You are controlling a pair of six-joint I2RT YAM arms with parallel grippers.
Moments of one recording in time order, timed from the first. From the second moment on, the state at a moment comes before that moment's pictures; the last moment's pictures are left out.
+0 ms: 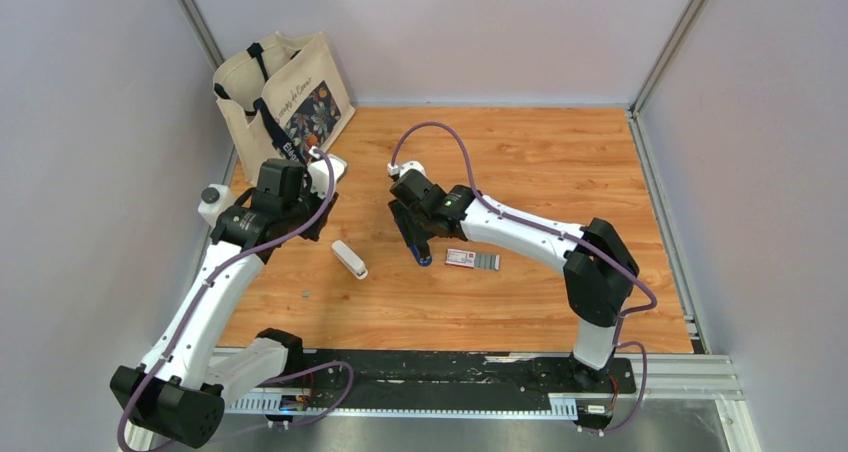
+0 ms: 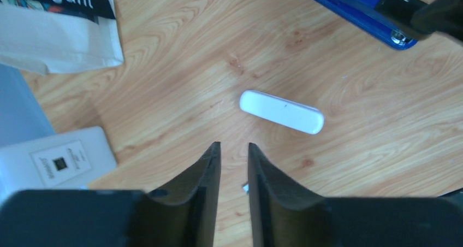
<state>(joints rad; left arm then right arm) -0.30 1.00 1.07 -0.86 0.03 0.28 0.94 1.80 1.47 -0.59 0.24 0.36</state>
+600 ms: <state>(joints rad) -0.30 0.98 1.05 -0.89 0.03 0.27 0.94 1.96 1.55 -0.67 0.23 0.36</state>
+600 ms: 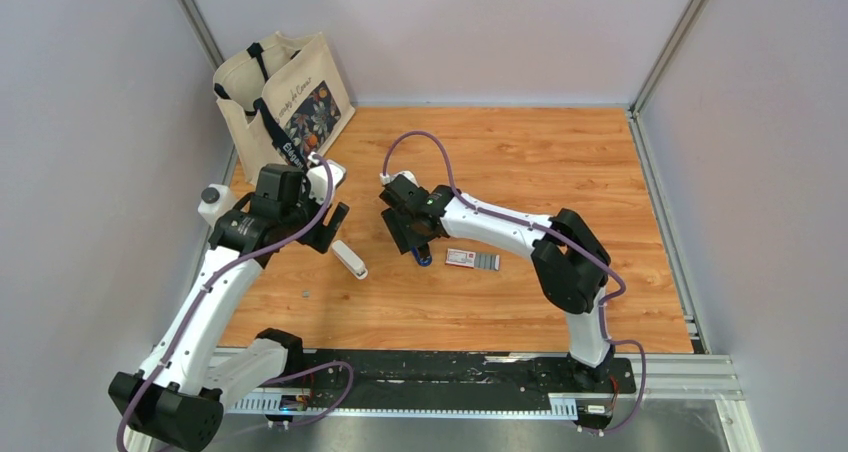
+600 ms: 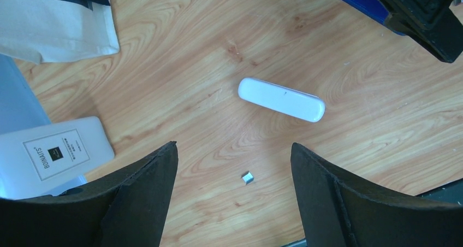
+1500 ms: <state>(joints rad) -0.30 0.94 1.03 -0.85 0.06 0.27 0.91 2.05 1.60 -0.68 0.15 0.39</state>
